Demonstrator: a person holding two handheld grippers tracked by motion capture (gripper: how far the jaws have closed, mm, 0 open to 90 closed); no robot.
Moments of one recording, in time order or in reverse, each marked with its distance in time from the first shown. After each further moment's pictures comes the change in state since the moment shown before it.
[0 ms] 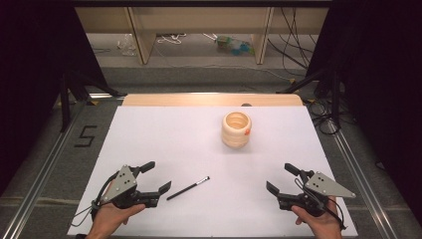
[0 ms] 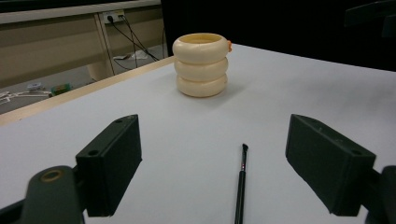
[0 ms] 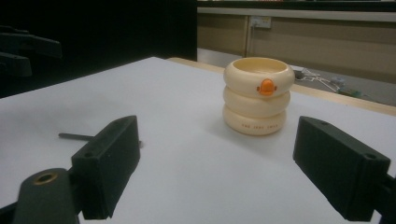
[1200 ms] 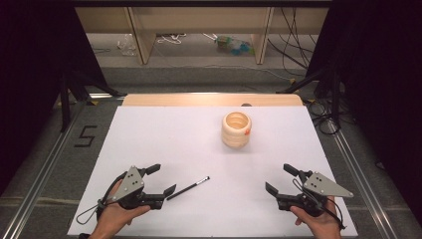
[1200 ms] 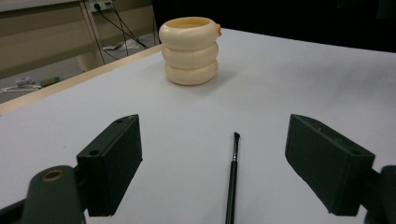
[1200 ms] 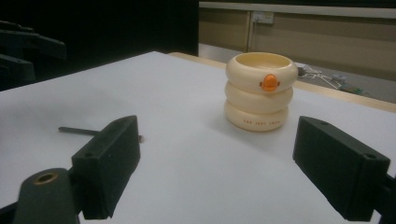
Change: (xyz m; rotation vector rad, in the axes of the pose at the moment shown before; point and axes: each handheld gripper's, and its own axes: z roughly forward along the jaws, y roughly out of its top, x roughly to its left) left arm -0.007 -0.003 0.011 0.071 -0.036 0.025; right arm 0.001 -0.001 0.002 0.027 0.009 -0.009
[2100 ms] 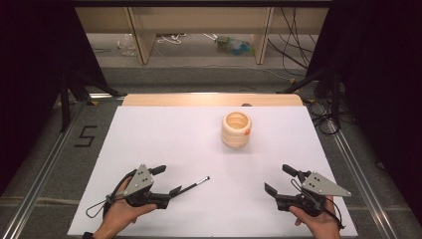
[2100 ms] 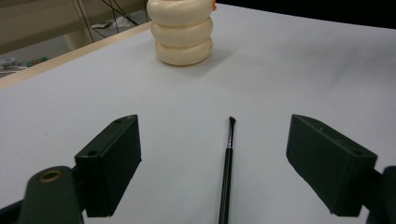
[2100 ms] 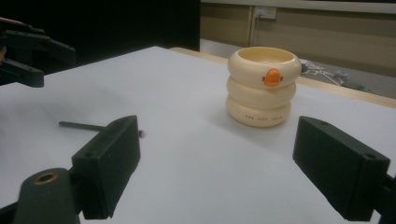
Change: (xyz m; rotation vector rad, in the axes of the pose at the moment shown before) left arm -0.002 0.001 0.017 0.093 -0.023 0.000; right arm 0.001 -0.002 0.003 0.004 0.008 0.018
